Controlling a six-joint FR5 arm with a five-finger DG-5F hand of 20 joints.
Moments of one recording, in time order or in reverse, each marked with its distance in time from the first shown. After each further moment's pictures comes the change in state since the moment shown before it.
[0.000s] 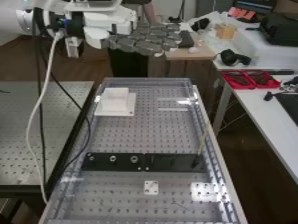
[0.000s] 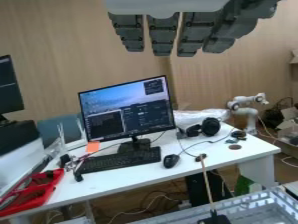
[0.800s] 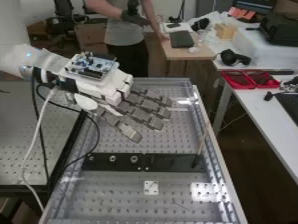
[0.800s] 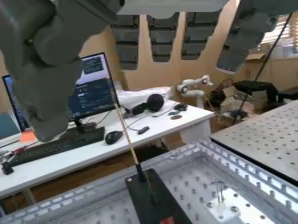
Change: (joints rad) arm -0.109 -0.131 -0.108 0.148 0.094 0.063
